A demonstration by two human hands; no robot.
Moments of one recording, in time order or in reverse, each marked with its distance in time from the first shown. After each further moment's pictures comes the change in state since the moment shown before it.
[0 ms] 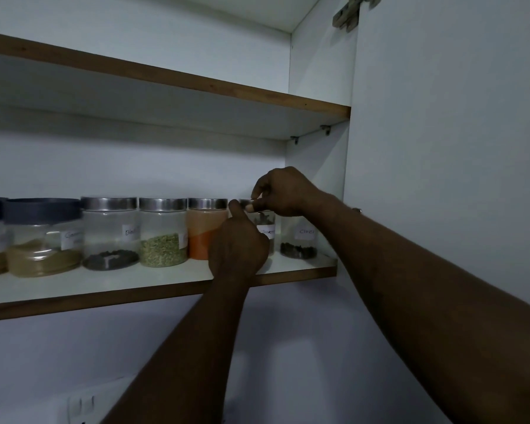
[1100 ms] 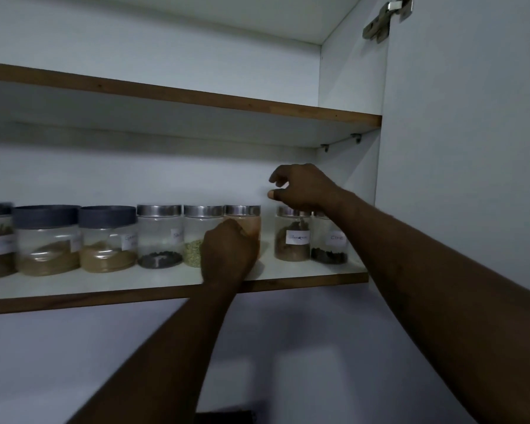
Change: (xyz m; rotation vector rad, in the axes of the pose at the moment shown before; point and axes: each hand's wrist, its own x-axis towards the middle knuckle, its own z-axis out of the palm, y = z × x) left_hand -0.011 -0.035 -0.067 0.016 0.117 -0.096; right_hand 0.004 -0.036 -0.017 0.034 0.036 -0.002
